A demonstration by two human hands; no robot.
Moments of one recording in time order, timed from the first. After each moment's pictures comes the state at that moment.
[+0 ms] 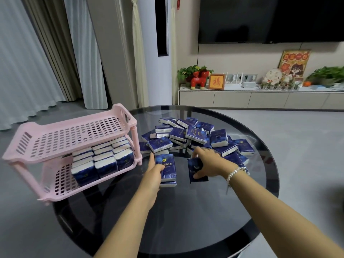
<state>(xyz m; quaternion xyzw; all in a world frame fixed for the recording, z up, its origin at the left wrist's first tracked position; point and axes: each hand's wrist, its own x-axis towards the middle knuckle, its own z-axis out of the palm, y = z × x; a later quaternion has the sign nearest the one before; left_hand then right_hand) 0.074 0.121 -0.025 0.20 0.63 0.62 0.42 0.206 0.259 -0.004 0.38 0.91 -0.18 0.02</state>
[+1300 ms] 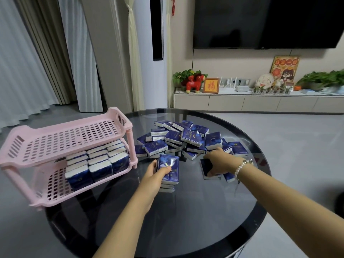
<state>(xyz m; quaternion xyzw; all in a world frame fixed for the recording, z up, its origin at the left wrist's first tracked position) 0.070 0.125 -0.043 0.27 0.62 0.59 0.44 0.233 0.278 0.007 0.39 0.91 -0.05 0.12</state>
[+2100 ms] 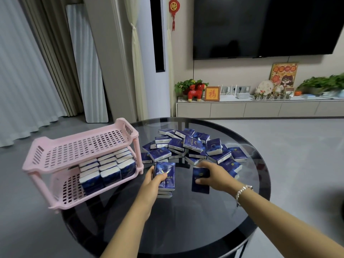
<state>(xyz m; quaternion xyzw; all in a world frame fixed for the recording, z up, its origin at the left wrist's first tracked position) 0.073 0.094 -0.028 0.28 0.62 0.60 0.41 0.241 0.239 -0.016 0.40 0.86 -0.28 -0.13</state>
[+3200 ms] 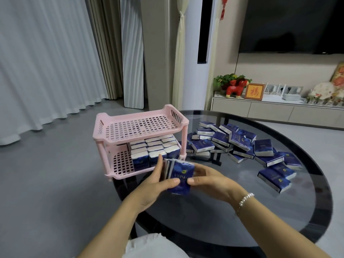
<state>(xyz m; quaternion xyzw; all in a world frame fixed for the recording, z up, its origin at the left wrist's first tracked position) -0.008 -0.001 -0.032 0.37 0.60 0.56 0.43 0.135 0.153 -0.023 0.12 0.63 -0.77 -0.04</state>
